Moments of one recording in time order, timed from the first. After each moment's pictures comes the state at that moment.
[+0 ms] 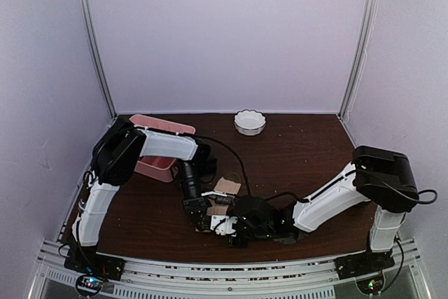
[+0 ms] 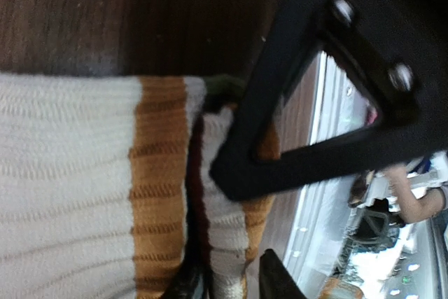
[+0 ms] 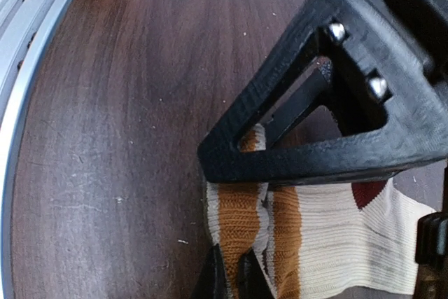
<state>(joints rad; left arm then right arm) -0.80 2.37 1.70 -1.41 0.73 0.80 1.24 1.90 0.80 0.46 0.03 -0.37</state>
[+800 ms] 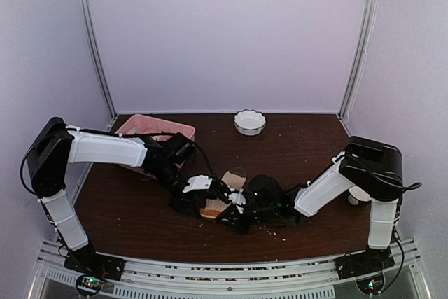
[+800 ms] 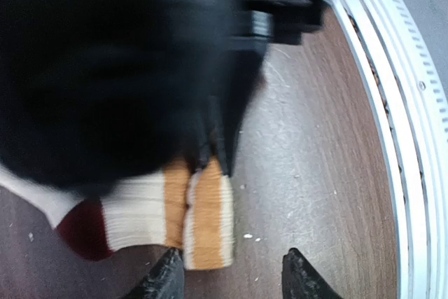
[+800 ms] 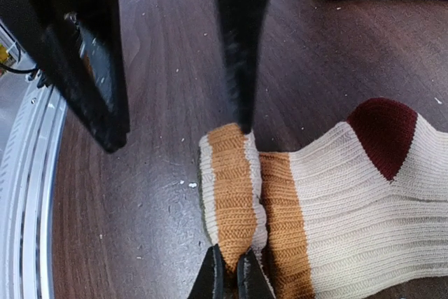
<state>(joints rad) -0.79 1.77 1.11 -0.62 0.59 0.87 1.03 1.97 0.77 0.63 -0.33 0.10</state>
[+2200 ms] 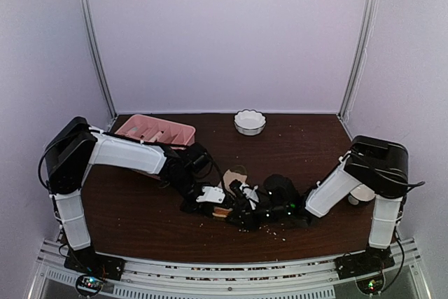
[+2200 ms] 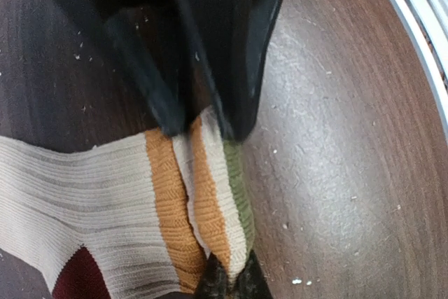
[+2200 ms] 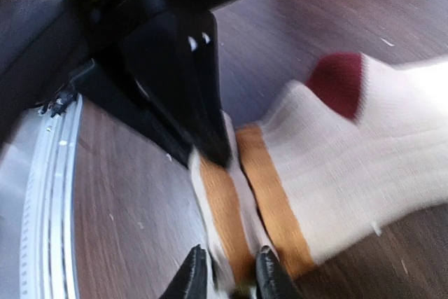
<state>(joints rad) -0.88 1.91 1.17 -0.53 0.43 0.97 0.96 1.93 0.64 0.76 -0.40 0.30</state>
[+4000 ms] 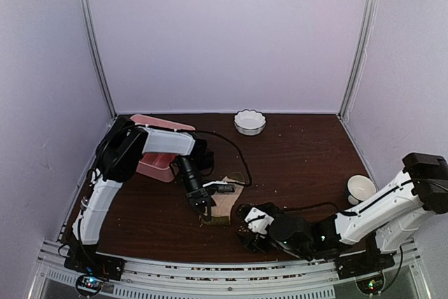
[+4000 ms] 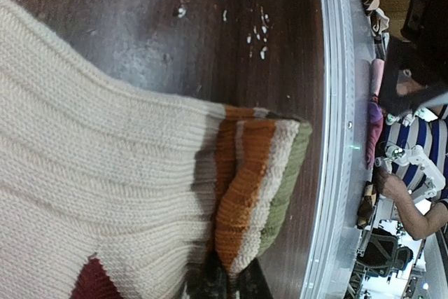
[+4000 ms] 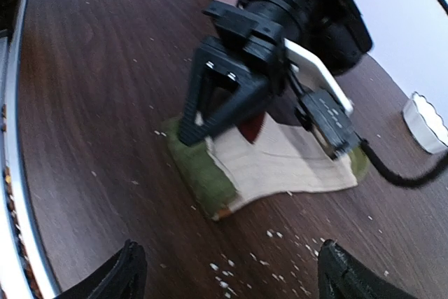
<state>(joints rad) -0.73 2.42 1.76 -1.36 0.83 0.84 1.43 1.53 0.51 0.48 0.59 0.01</state>
